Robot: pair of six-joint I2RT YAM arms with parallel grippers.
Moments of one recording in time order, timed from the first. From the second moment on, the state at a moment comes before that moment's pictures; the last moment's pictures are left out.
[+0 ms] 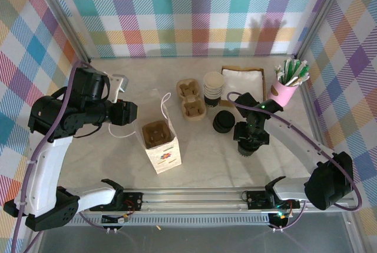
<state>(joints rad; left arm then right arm) -0.45 1.17 1.87 -1.57 0.07 -0.24 0.52 1.30 1.07 -1.24 0.13 0.66</state>
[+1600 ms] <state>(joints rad) -0.45 1.18 1.88 -1.58 0.06 -0.23 0.46 1.26 1.02 -1.18 0.04 0.48</state>
